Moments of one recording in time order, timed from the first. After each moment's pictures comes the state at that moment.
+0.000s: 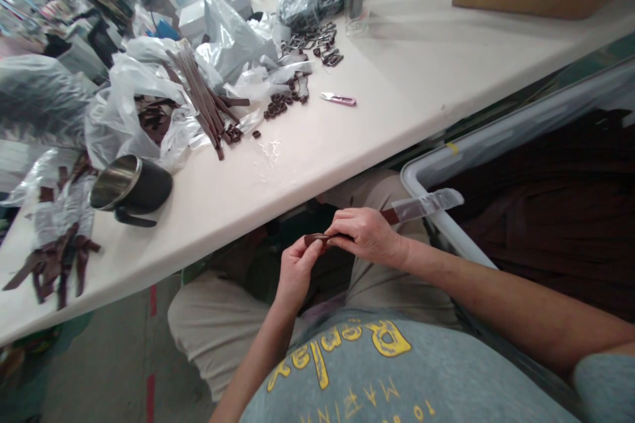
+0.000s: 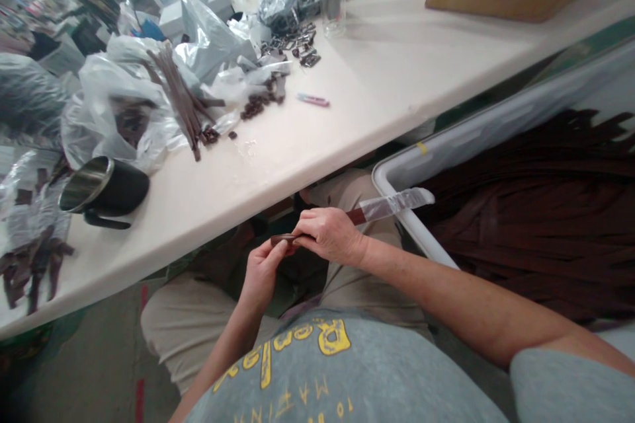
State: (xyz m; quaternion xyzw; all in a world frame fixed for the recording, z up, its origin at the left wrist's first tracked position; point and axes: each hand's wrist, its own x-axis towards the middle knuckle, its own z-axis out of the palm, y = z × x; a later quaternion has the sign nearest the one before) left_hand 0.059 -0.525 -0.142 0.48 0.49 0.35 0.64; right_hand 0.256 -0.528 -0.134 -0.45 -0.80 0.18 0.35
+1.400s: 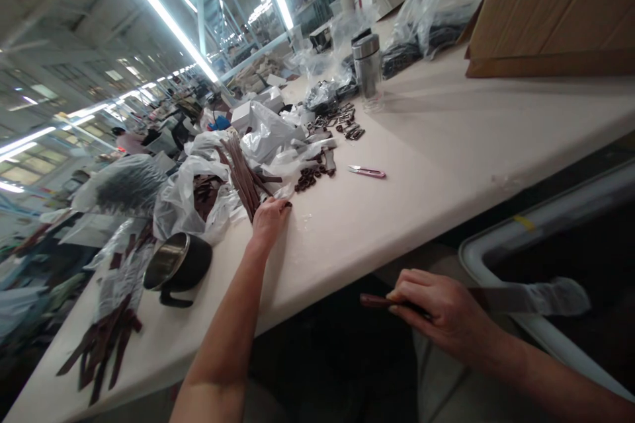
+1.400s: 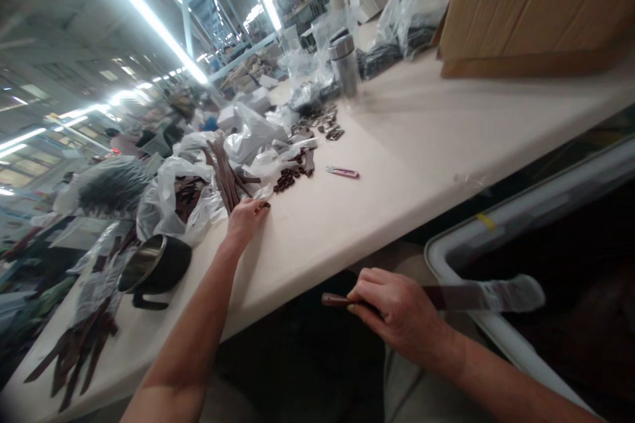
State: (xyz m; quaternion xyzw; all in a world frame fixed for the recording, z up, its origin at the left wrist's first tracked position) left_hand 0.057 -0.223 -0.078 0.84 0.50 0.20 0.10; right_hand 0.295 -0.507 -0.134 -0.51 -0.74 0.17 0.41
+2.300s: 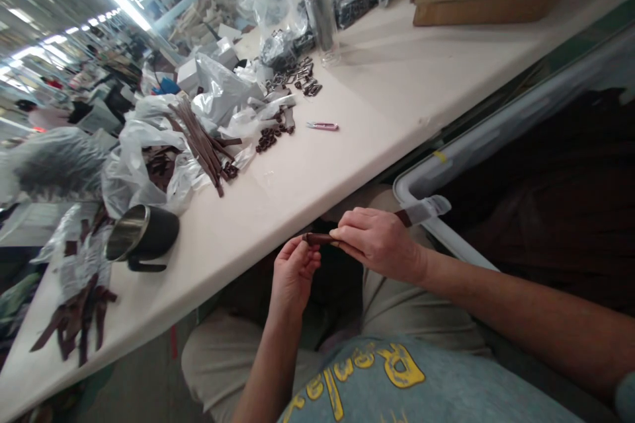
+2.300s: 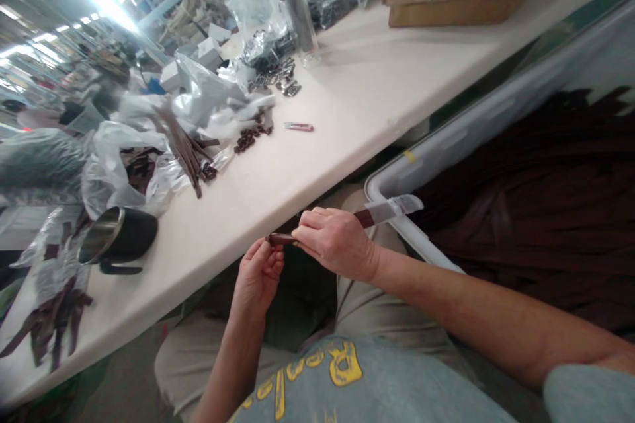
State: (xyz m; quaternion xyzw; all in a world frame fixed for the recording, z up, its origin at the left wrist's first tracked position) left_hand 0.084 -0.482 -0.108 0.29 0.49 0.40 0.72; right_hand 0.276 -0.527 -0.099 -0.49 -0.77 -0.02 0.40
